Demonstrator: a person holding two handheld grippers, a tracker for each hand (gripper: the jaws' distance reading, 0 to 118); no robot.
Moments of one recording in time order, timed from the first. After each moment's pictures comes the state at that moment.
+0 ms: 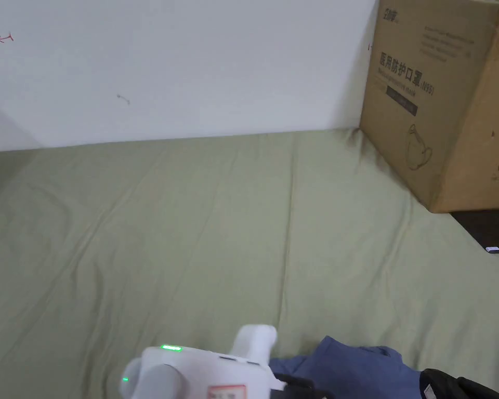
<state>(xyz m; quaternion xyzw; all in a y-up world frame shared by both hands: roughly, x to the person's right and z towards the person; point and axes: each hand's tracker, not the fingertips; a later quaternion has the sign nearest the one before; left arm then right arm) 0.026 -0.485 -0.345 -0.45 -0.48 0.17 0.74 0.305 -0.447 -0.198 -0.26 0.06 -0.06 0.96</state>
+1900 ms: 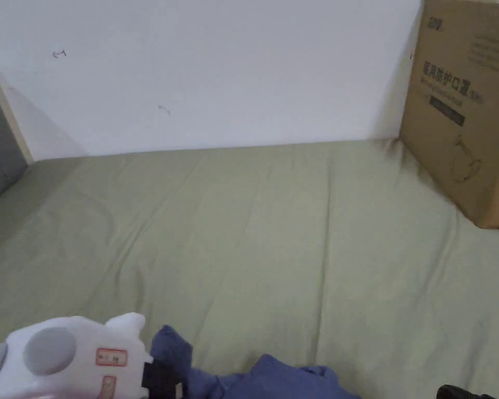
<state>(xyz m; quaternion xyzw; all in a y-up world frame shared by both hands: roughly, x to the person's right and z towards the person) -0.105 -0.466 -0.377 -0.56 -0.19 0.18 0.78 0.296 -0.451 -0.213 -0.26 0.11 -0.14 0.95</state>
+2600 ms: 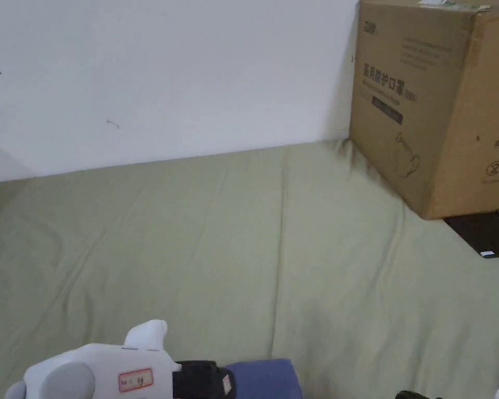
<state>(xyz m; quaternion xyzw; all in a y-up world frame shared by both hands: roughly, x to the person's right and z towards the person) -0.025 -0.459 -0.366 -0.48 -0.24 0.15 0.83 0.319 -0.461 -0.206 -0.27 0.12 -0.16 0.94</state>
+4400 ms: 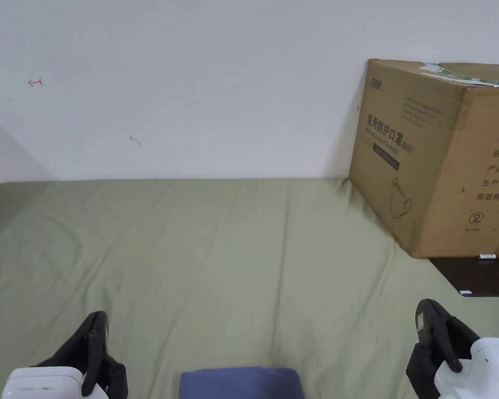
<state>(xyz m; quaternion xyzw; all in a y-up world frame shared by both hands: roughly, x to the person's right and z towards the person) -0.066 -0.423 -0.197 0.03 0.00 -0.04 1.00 0.260 -0.403 -0.185 0.00 -0.06 -0.01 1.00</state>
